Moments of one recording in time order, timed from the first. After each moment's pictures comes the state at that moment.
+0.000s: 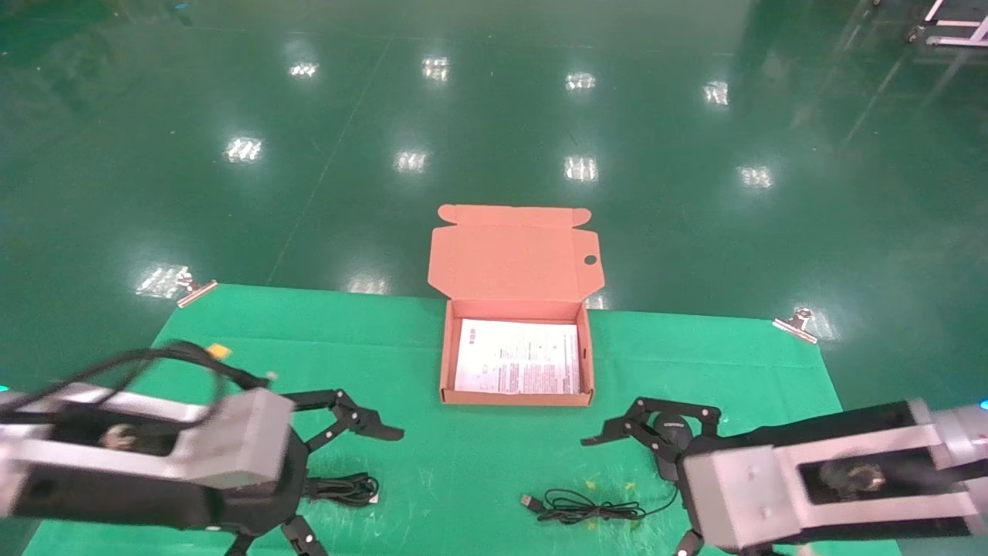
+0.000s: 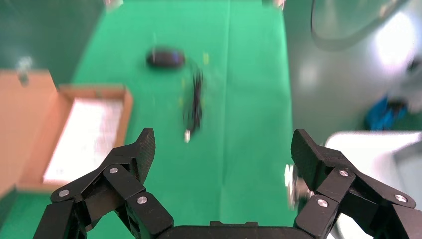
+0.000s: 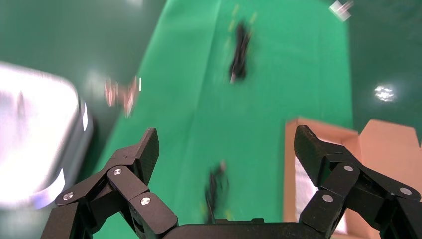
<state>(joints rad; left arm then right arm) -1.37 0.72 0.55 -1.32 1.26 1.55 -0.23 1.40 -0.69 -0.56 1.35 -1.33 -1.56 0.00</state>
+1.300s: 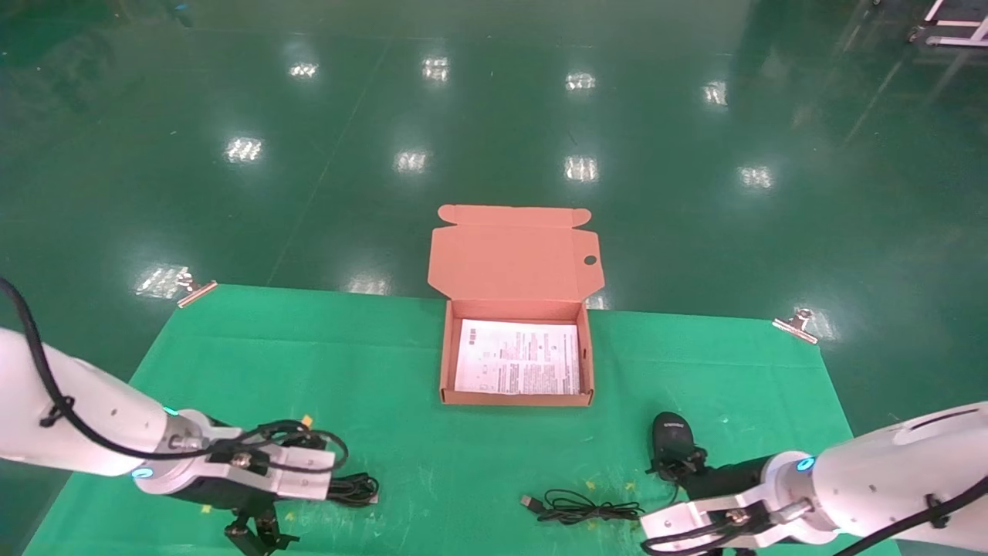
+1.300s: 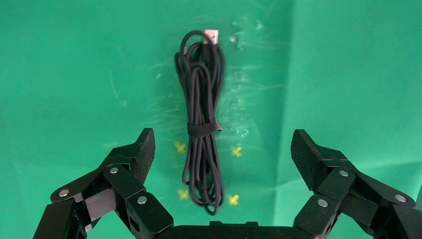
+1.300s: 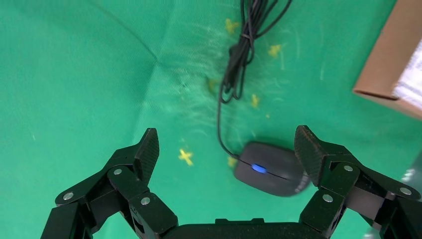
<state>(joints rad) -1.43 0.97 0.87 -1.04 1.98 1.33 -0.21 1.31 -0.87 -0.88 1.32 -2.03 -1.24 0.08</state>
